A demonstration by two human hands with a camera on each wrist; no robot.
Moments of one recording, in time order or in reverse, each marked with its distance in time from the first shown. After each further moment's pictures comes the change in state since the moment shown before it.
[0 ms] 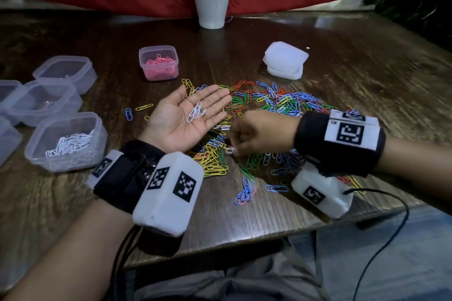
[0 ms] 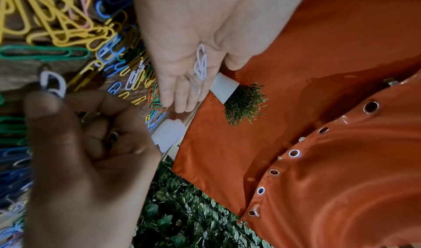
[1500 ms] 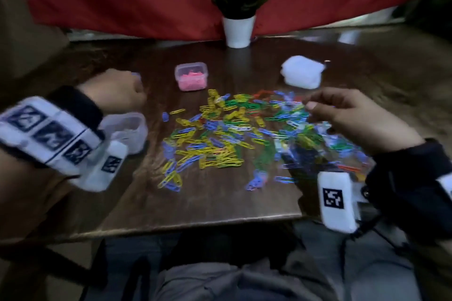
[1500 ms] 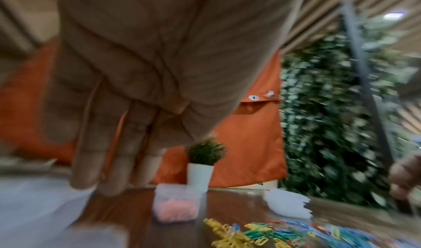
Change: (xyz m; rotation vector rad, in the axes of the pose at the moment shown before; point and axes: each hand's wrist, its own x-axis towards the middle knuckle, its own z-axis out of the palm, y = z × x) left_hand -0.088 0.104 0.008 2.324 0.646 0.044; right_hand -0.089 0.021 -0.005 0.660 0.667 0.287
